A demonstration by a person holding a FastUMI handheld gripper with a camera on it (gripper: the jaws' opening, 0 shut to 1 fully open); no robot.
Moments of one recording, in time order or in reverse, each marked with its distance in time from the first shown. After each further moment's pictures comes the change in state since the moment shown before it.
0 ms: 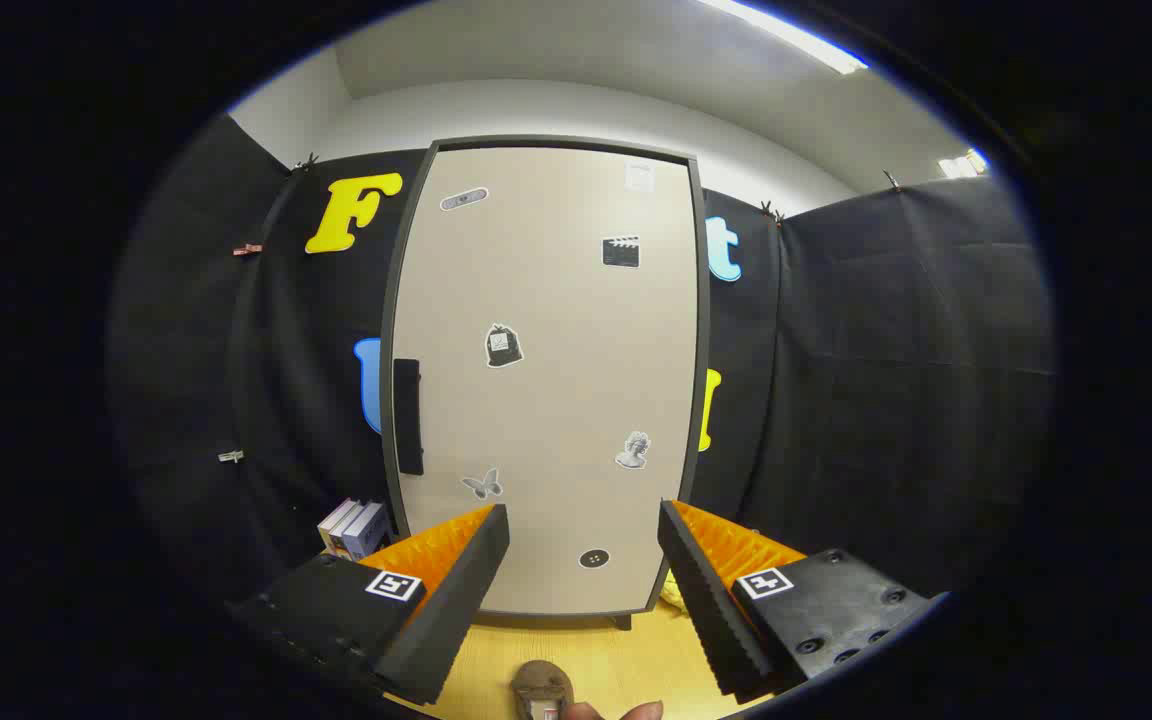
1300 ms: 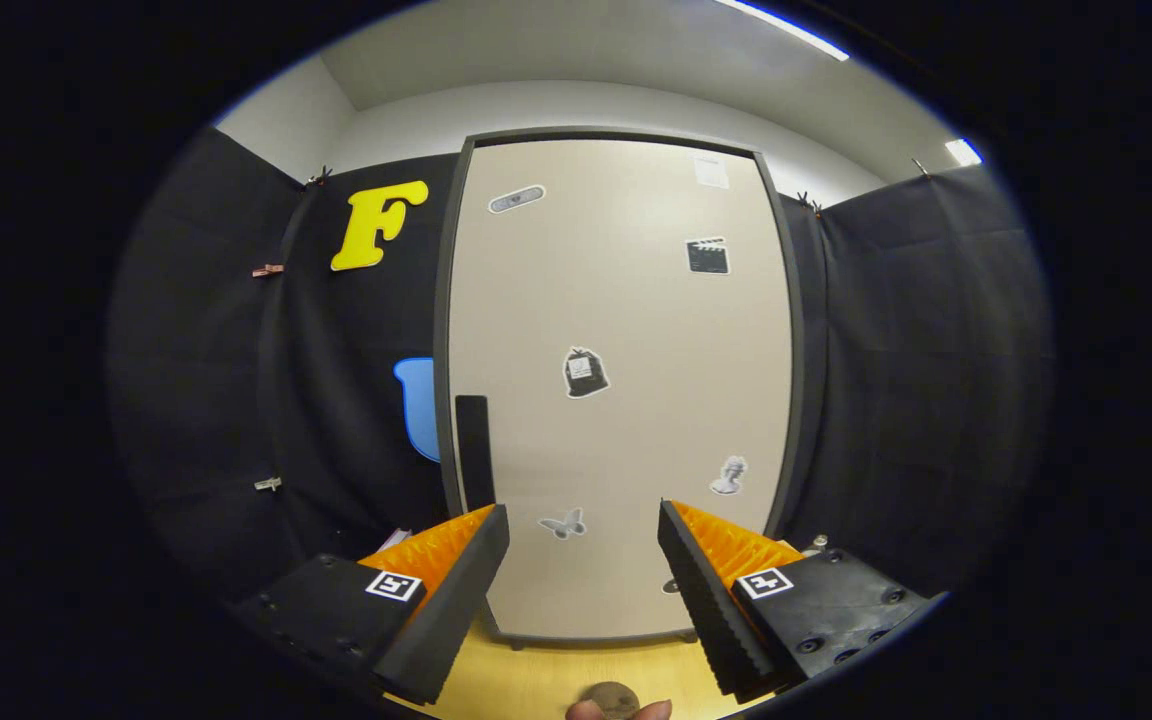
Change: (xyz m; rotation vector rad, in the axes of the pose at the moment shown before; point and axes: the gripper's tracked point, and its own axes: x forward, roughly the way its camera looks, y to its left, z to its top) arm 0.061 0.099 0.023 0.062 -0.007 0.128
